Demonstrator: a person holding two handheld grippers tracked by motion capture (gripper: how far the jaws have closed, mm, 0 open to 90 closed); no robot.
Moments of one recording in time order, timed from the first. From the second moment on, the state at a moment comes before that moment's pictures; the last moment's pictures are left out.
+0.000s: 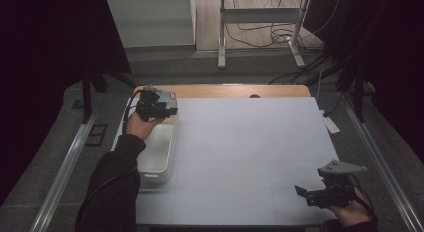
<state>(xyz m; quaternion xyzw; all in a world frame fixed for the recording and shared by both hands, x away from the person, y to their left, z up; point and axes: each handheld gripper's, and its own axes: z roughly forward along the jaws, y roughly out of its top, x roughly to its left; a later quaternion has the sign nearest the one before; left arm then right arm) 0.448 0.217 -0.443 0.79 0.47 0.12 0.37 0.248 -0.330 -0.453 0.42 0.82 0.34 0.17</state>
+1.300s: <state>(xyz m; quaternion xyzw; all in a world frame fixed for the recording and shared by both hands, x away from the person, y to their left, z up) 0.420 0.218 -0.443 0.78 0.44 0.13 0.41 0.249 -0.328 -0.453 0.42 0.82 0.34 0.17</state>
